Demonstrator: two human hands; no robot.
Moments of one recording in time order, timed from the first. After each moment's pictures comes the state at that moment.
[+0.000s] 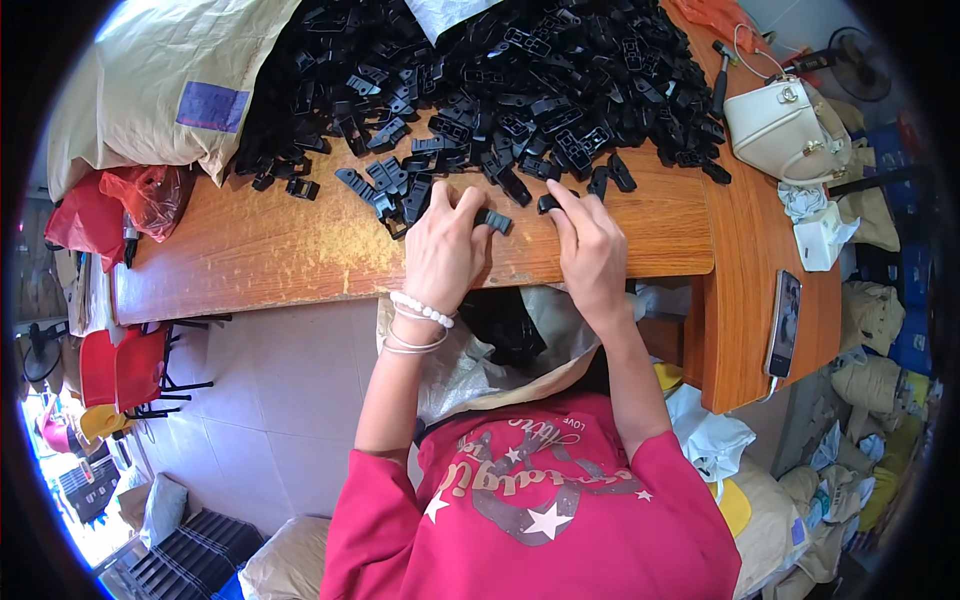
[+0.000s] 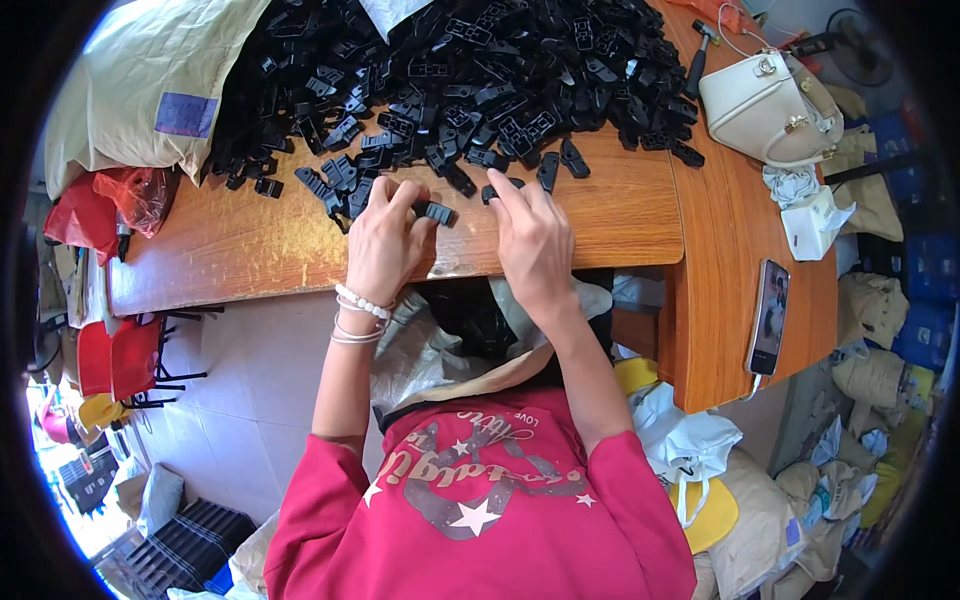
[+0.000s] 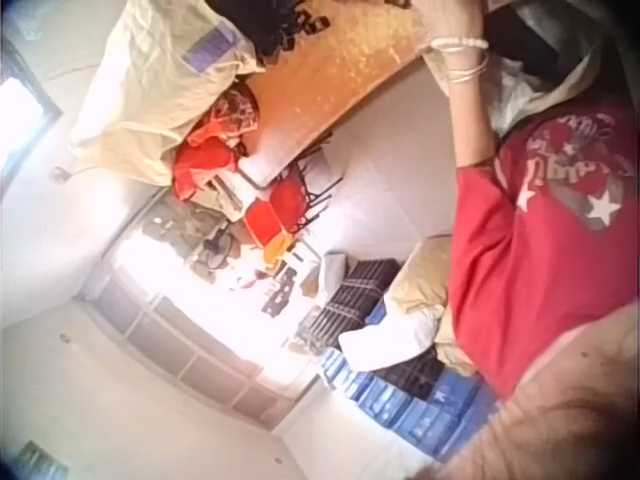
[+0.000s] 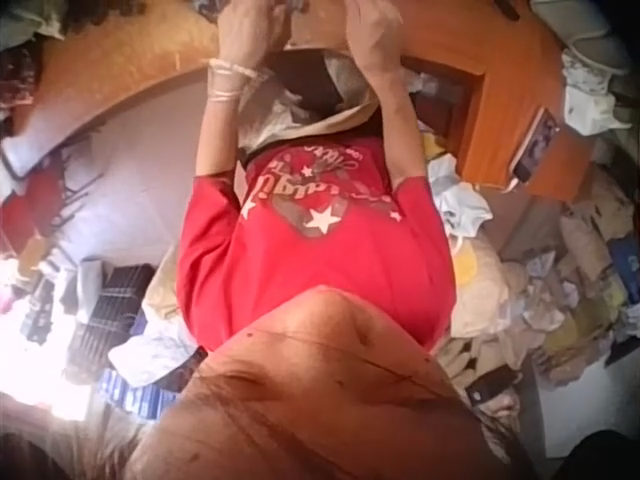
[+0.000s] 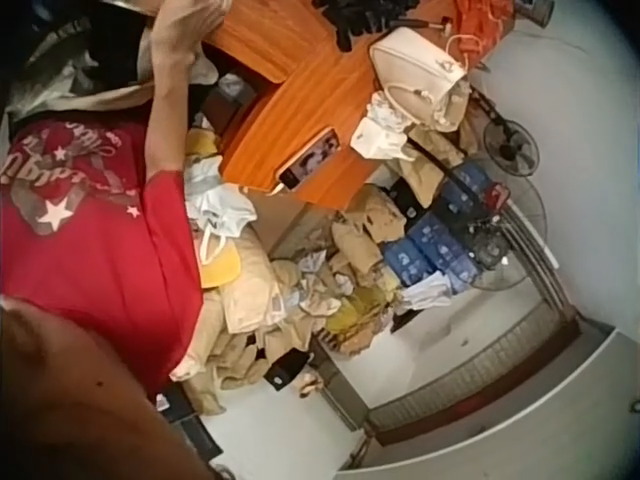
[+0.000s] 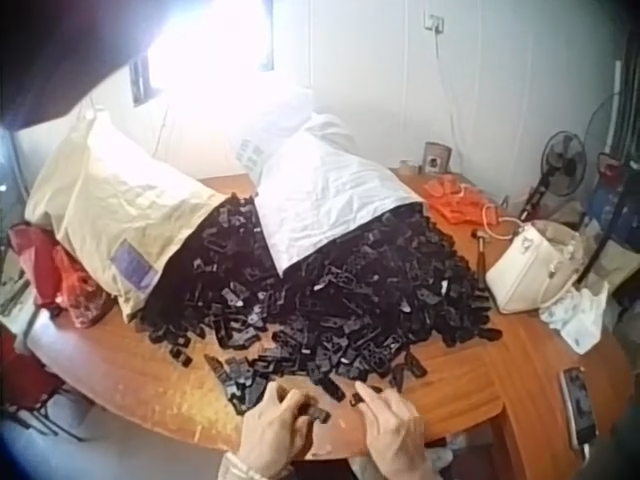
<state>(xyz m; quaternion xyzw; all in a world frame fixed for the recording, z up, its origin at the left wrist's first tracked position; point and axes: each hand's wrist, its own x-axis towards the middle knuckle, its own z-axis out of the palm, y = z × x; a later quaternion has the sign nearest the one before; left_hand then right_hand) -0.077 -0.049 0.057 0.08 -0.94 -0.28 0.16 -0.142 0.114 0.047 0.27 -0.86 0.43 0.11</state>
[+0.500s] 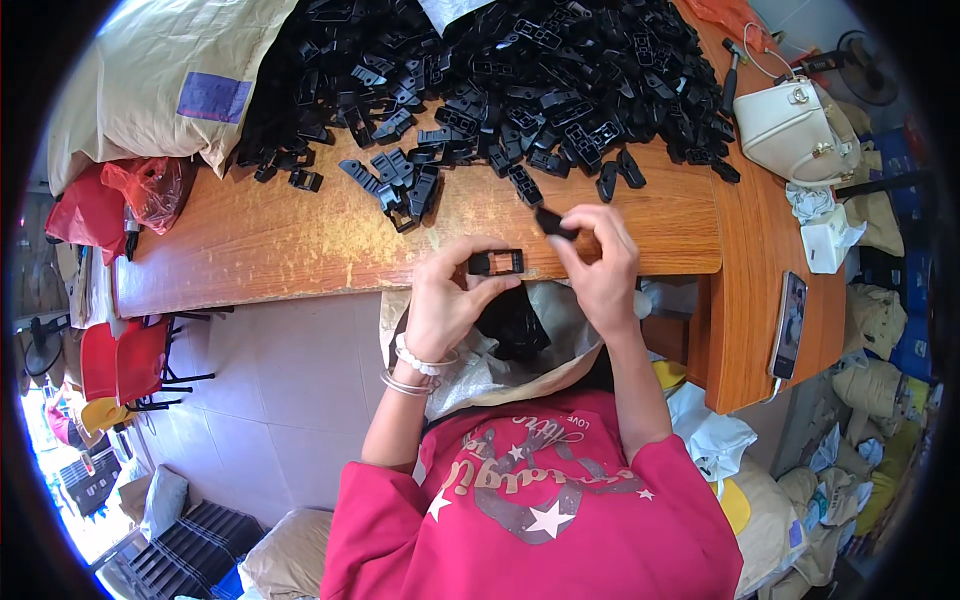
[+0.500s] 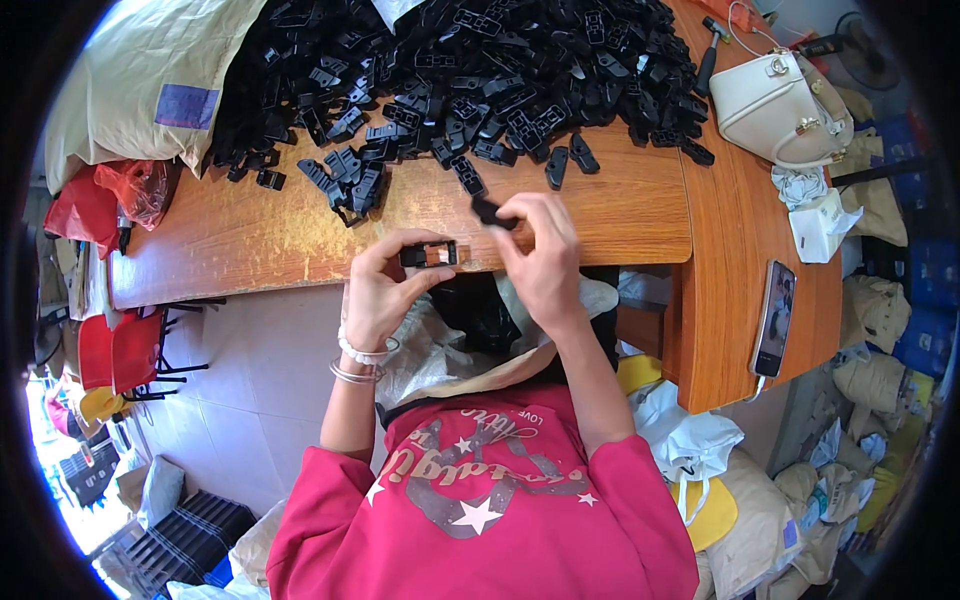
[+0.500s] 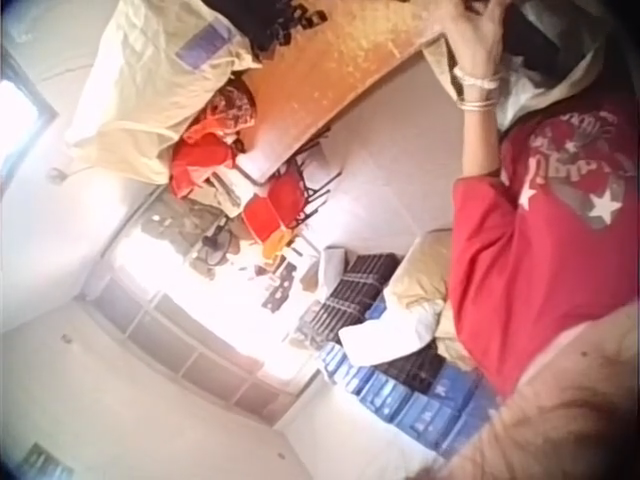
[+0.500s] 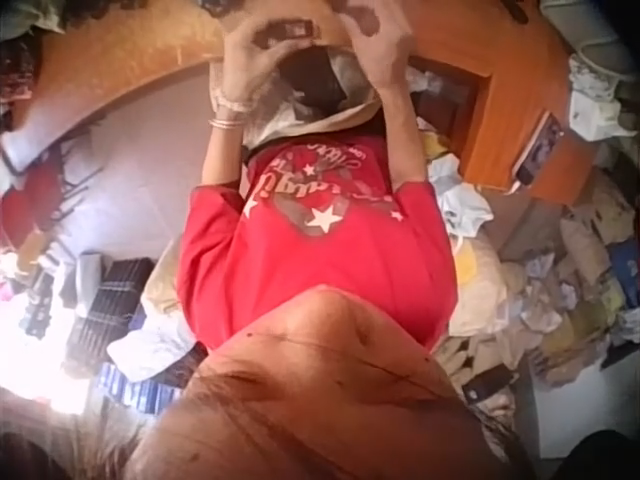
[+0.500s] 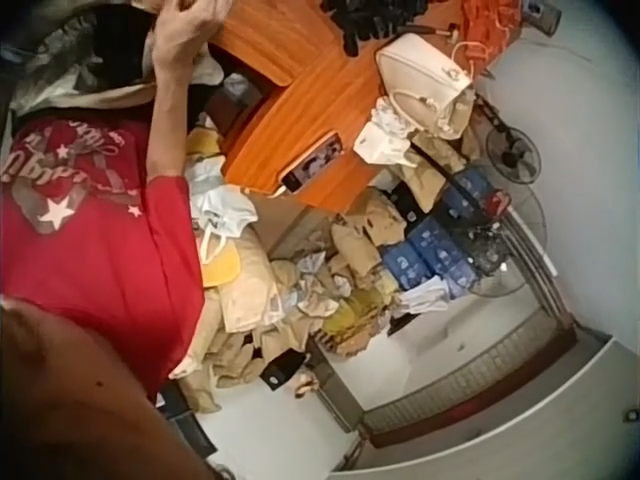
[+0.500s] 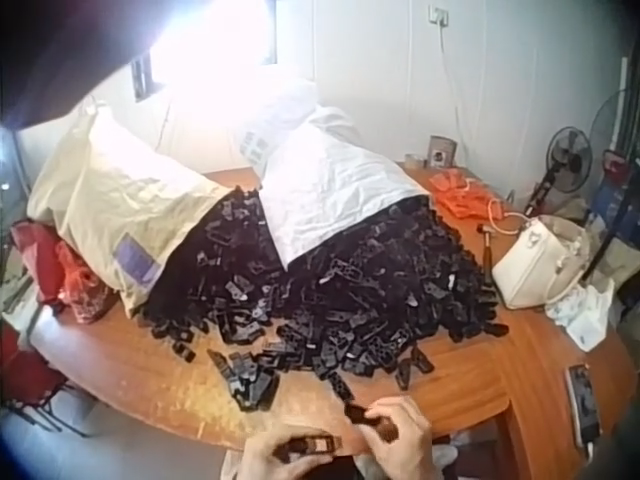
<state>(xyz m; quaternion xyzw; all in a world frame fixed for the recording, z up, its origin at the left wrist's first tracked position) -0.034 -0.036 0.049 0.15 -0.76 -0.62 0.11 -0.134 0.126 0.046 0.31 -0.81 0.49 0.10</state>
